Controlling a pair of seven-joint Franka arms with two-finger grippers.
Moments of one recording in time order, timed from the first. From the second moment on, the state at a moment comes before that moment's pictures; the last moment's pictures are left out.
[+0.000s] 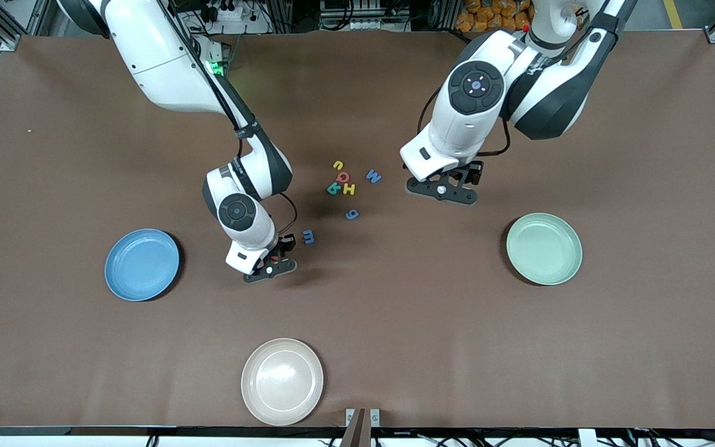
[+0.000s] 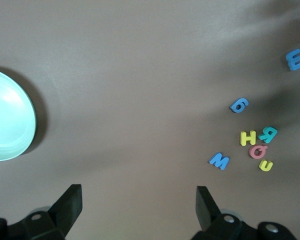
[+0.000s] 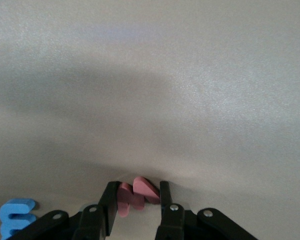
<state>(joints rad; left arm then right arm) -0.24 0.28 -0.45 -1.69 0.07 1.85 -0.46 0.50 0.69 -0.04 -1.74 0.02 2.40 0.15</state>
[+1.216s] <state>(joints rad) -0.36 0.38 -0.45 -1.70 0.14 1.90 -0.62 0.24 0.56 -0.06 -1.73 0.02 2.23 -0.06</state>
